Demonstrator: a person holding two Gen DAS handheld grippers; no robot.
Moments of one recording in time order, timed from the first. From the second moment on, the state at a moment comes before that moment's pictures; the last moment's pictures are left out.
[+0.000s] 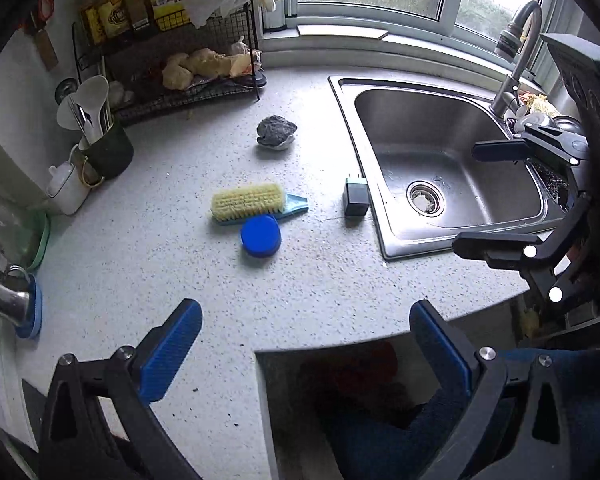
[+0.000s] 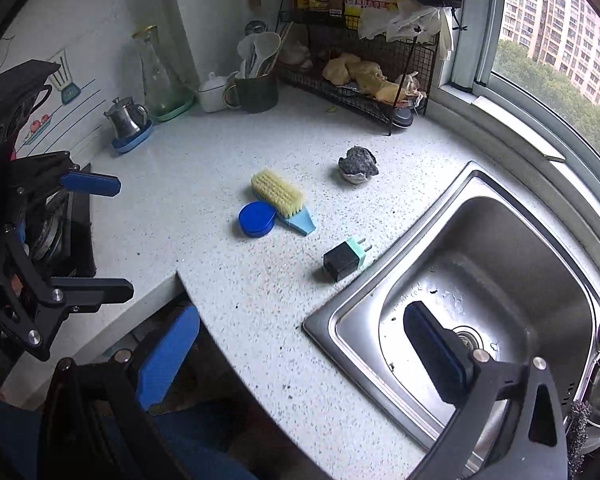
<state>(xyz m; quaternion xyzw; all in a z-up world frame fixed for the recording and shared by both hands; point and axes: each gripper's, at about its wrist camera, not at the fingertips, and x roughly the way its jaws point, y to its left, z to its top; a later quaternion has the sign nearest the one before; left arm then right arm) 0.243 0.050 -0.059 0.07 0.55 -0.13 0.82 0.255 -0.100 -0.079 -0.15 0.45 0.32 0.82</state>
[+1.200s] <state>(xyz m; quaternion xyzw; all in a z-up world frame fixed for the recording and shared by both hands) 0.346 0.111 -0.151 0.00 0.63 -0.17 0.76 0.355 -0.052 -0.179 -0.32 0.54 0.39 0.68</state>
